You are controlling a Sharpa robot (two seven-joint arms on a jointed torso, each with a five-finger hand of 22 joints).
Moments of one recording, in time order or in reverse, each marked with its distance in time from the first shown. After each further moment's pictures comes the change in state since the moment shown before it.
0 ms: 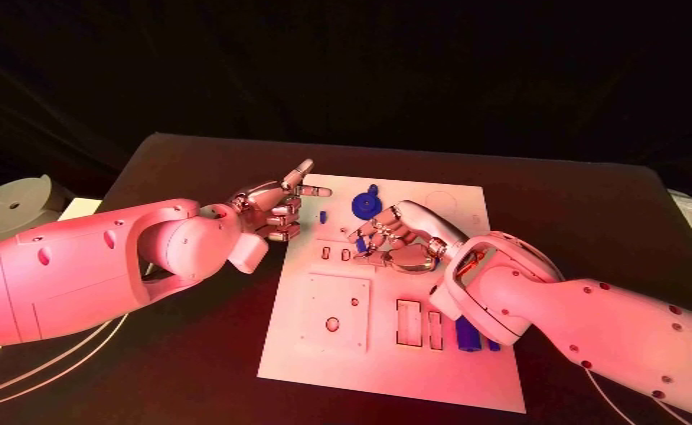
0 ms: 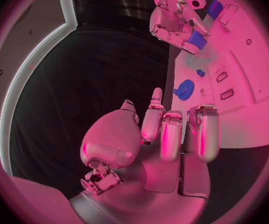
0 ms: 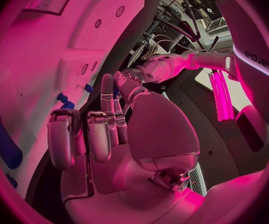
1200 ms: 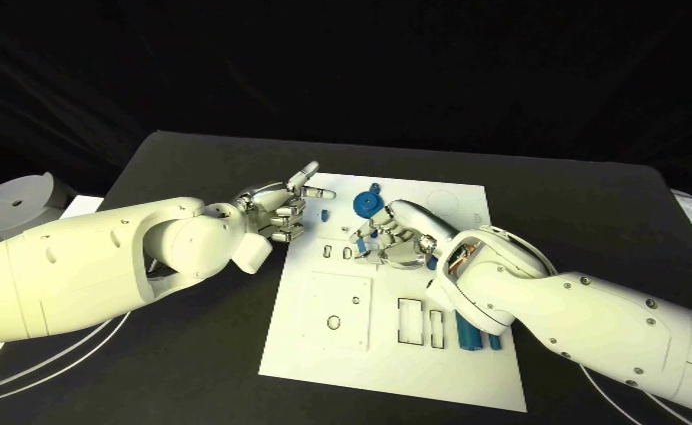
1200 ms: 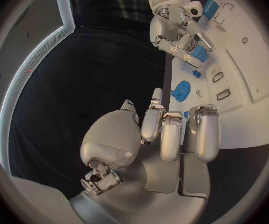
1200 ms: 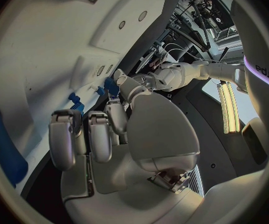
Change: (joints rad) left arm -0.001 0.007 -0.001 -0.004 -0.025 0.000 -0.017; left_hand 0.000 0.000 0.000 0.000 0.000 0.000 0.000 0.000 0.000 -0.003 0.003 0.000 -0.001 0.000 0.000 0.000 0.000 0.000 0.000 0.000 0.000 0.000; right arm 0.005 0.065 -0.006 -0.082 -0.121 0.029 -0.090; right_hand 0.012 0.005 -0.060 -0.020 -0.001 0.033 -0.011 -0.018 -0.009 0.130 -0.004 1.061 0.791 0.000 -0.014 0.018 0.001 0.000 0.003 -0.015 0.013 0.000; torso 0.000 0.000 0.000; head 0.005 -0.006
